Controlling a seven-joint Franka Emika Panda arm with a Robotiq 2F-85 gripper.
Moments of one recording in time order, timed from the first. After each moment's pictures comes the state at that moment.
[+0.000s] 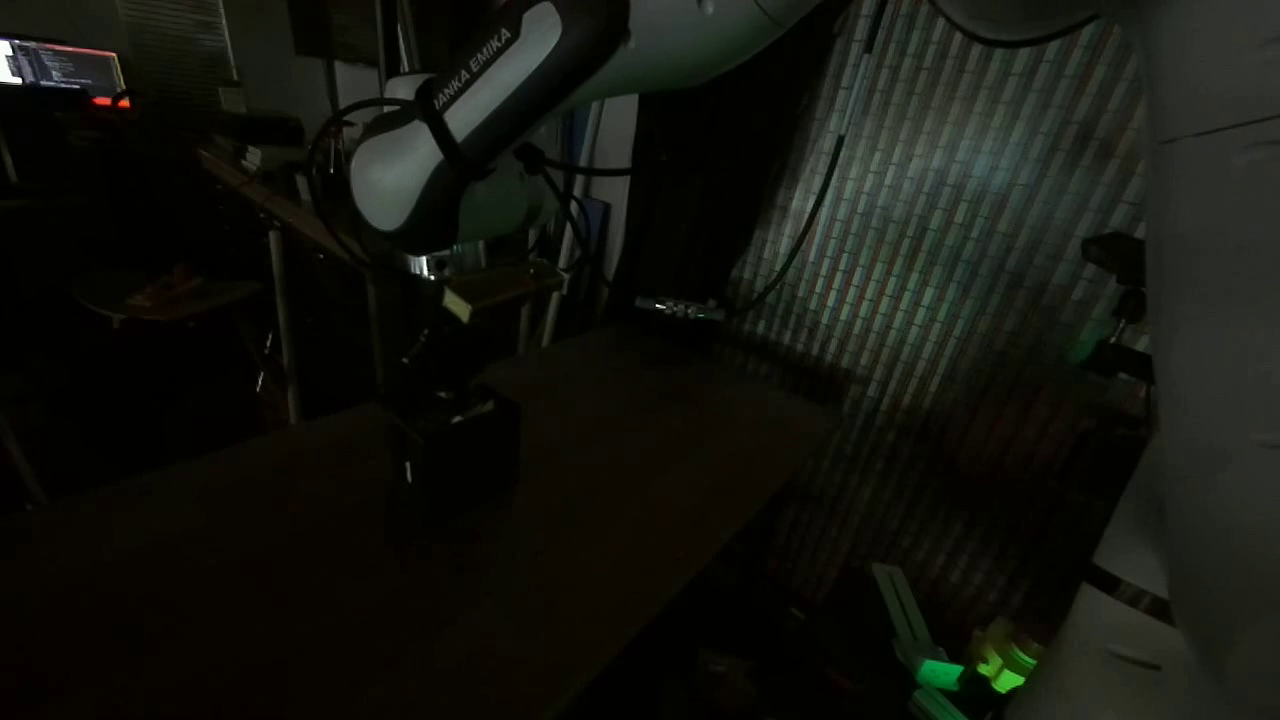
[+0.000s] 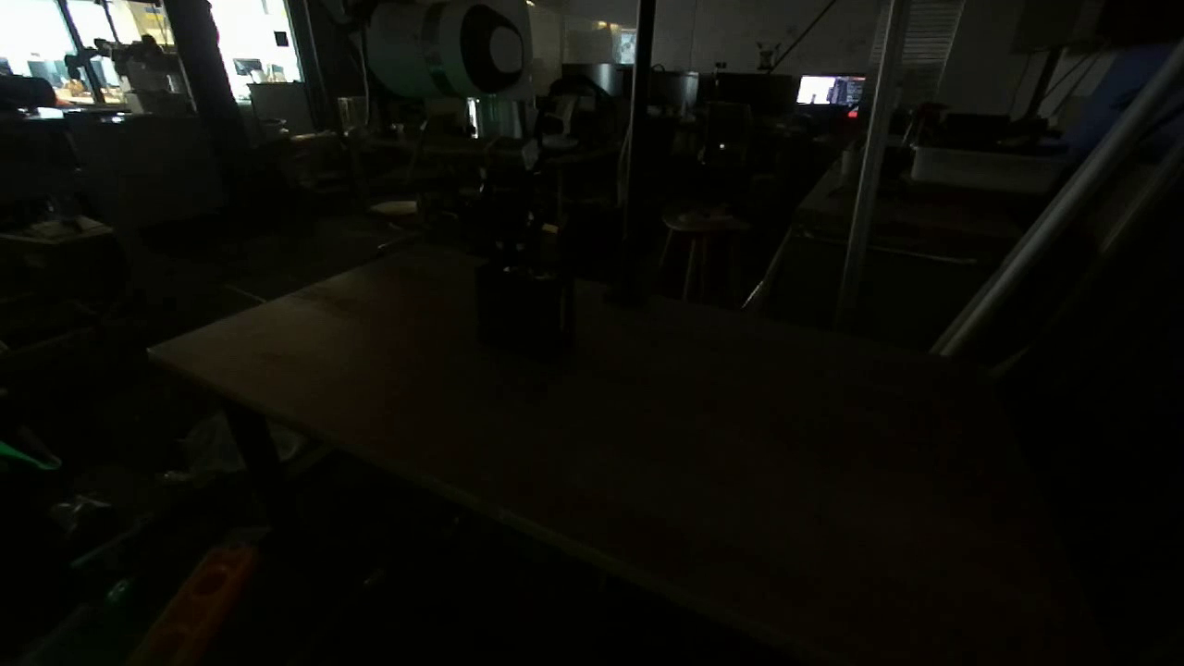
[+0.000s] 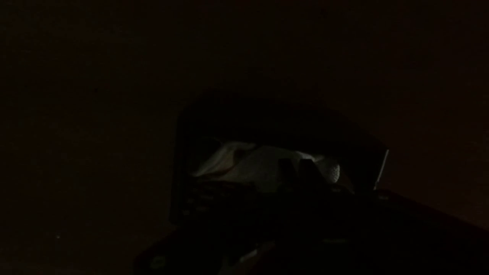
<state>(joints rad) 0.06 0.42 0.04 -1.84 -0.10 2.25 0.00</state>
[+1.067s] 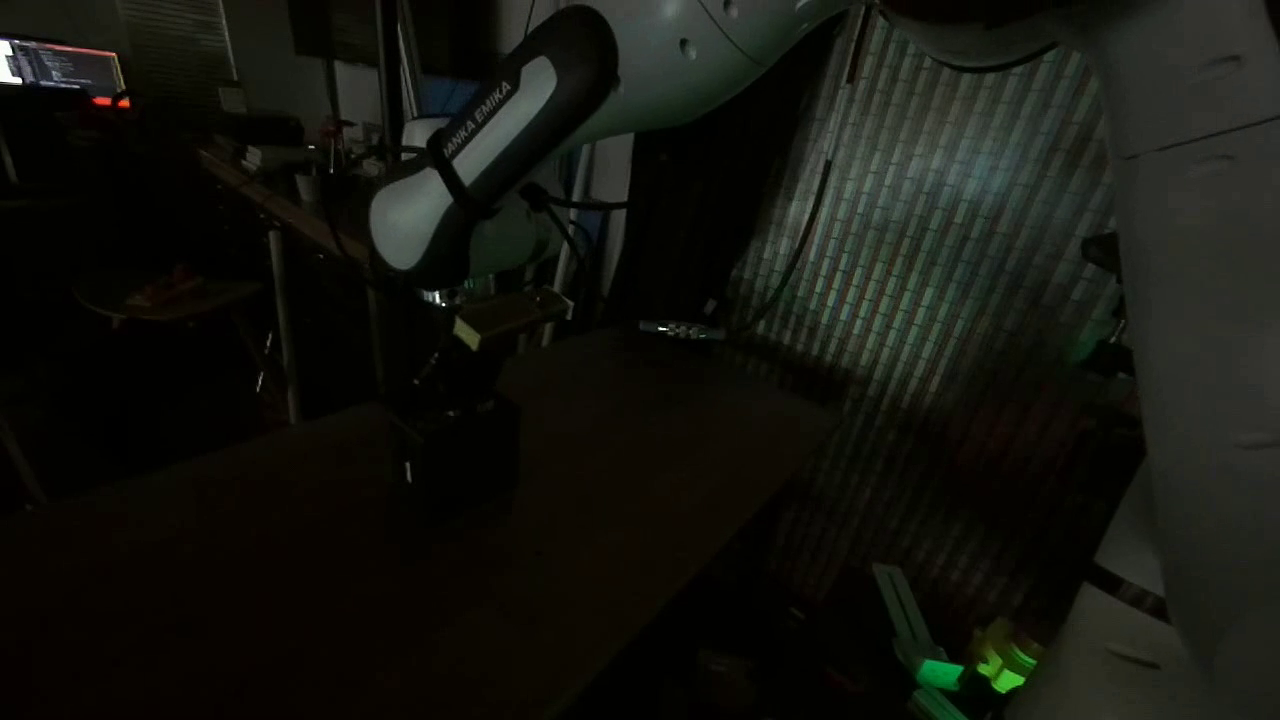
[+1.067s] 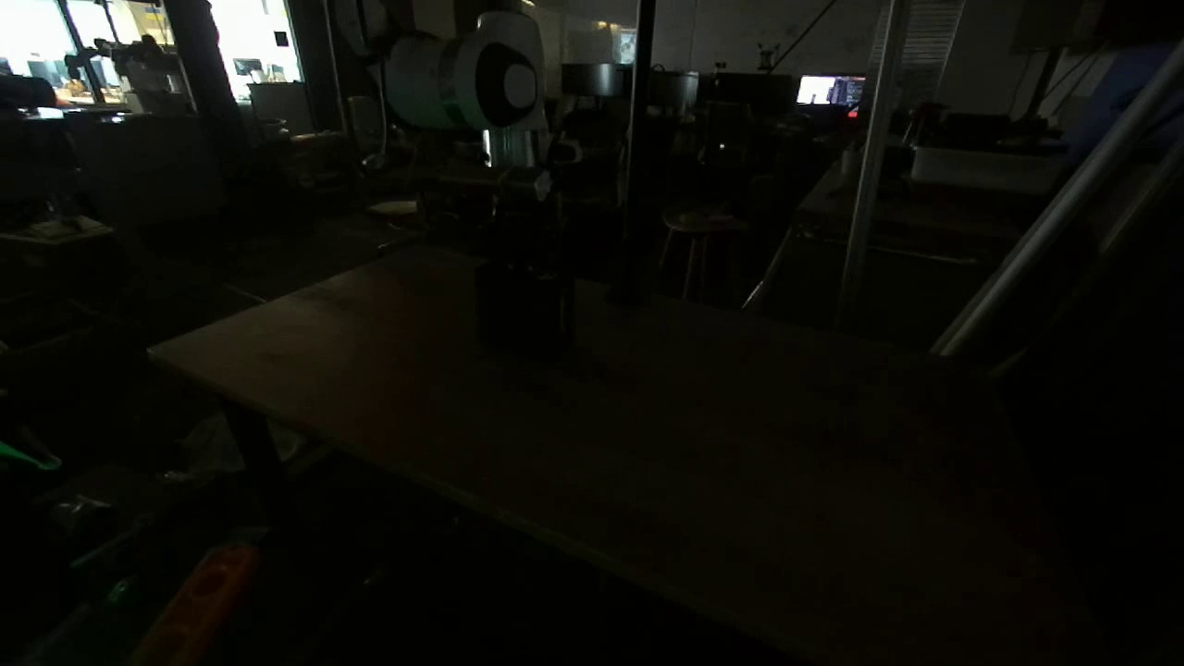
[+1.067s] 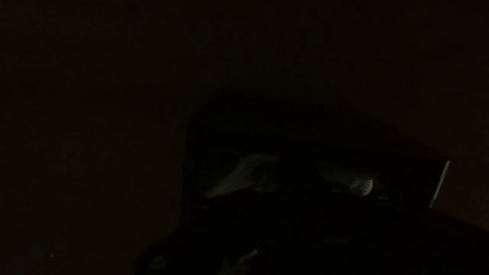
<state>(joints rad) 0.04 0.49 0.04 -1.84 -0.09 2.32 -0.01</state>
